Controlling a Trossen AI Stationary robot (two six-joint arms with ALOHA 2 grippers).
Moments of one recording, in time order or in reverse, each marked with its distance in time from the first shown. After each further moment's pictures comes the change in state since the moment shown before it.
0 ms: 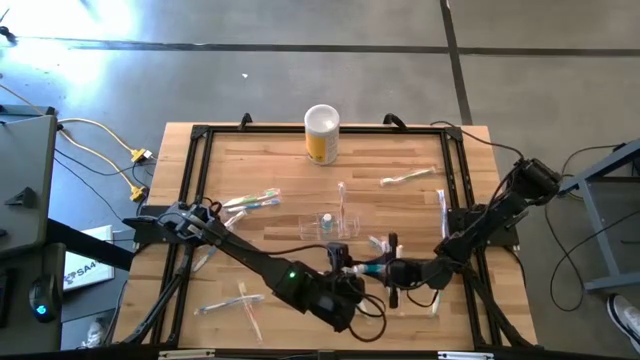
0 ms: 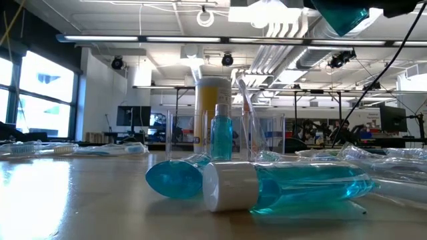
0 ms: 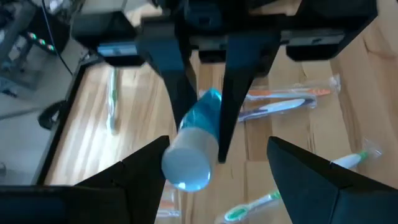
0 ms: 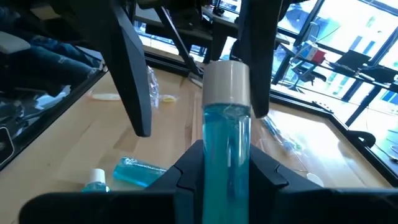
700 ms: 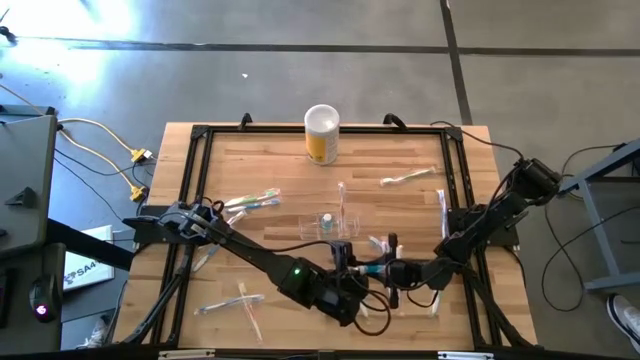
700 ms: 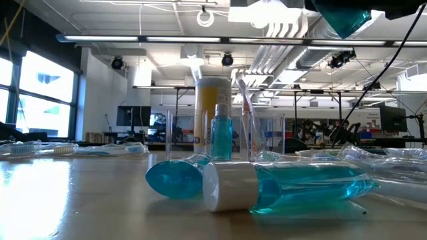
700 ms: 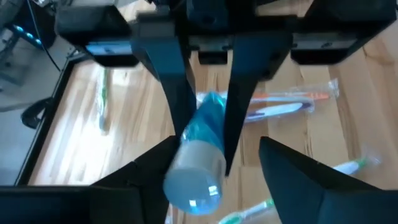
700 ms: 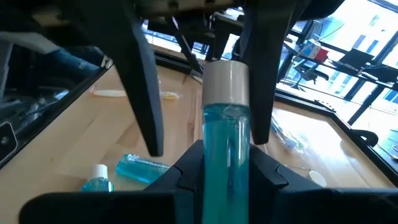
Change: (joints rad) left arm 0.021 0.016 0.000 0.032 0.052 -0.012; right arm 0.000 0.000 0.000 -0.017 -0.006 0.006
